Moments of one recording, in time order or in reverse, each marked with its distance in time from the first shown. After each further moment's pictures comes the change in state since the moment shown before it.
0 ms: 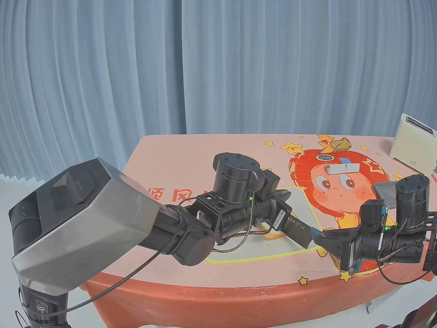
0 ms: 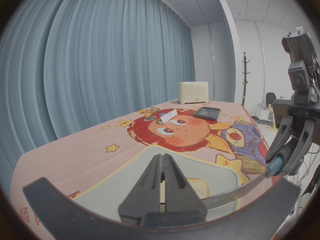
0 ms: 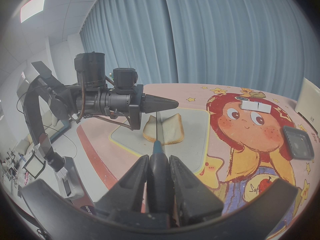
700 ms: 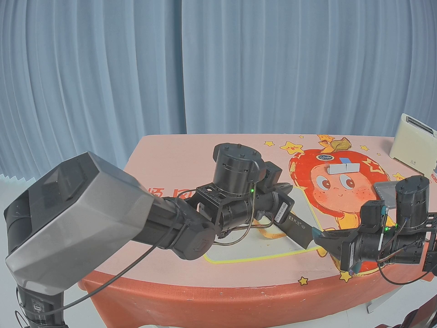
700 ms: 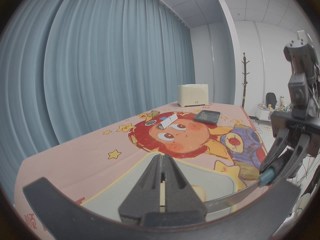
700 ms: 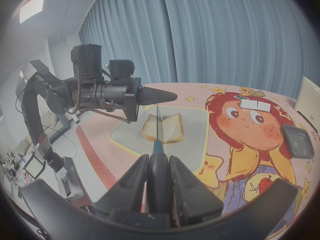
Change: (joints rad) left arm 0.000 -0.024 -0.049 0.030 0.000 0.000; right arm -0.003 0.001 0.008 -0.003 -0.001 0.002
